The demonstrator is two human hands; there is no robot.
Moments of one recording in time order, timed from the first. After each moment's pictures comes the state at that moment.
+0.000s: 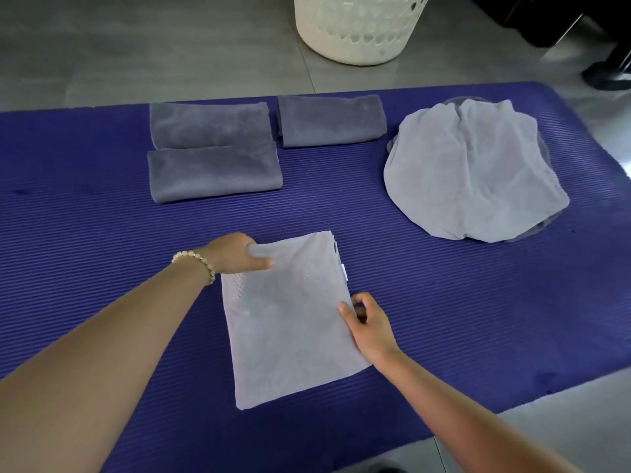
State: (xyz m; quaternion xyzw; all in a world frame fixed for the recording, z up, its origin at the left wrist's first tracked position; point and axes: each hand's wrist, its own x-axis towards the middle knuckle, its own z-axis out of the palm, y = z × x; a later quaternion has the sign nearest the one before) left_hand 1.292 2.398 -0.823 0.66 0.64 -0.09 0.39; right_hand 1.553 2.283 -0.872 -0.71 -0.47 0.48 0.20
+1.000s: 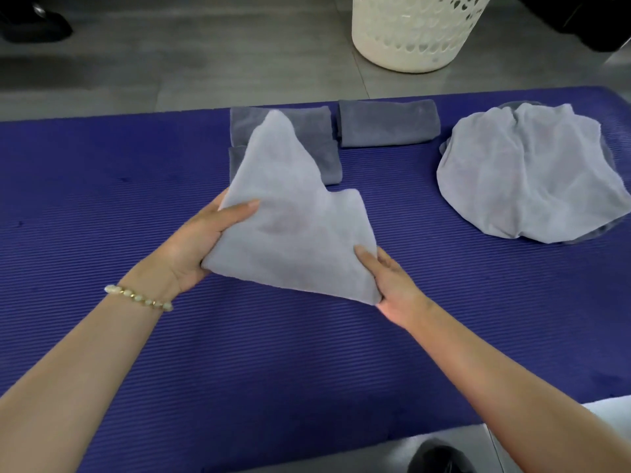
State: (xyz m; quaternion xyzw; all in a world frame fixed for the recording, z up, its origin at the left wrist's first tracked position) left_hand 1.214 2.291 -0.693 0.34 0.55 0.39 0.65; right_hand 1.471 2.307 -0.794 -0.48 -0.24 0.77 0.35
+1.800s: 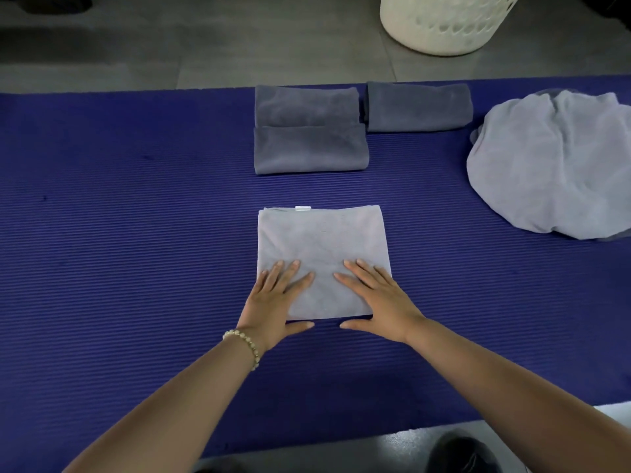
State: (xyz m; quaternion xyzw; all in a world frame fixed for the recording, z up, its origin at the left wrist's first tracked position) left_hand 1.228 2.226 -0.864 0.77 0.61 -0.08 0.19; right_hand 1.468 2.280 -0.874 -0.41 -0.88 0.22 -0.08
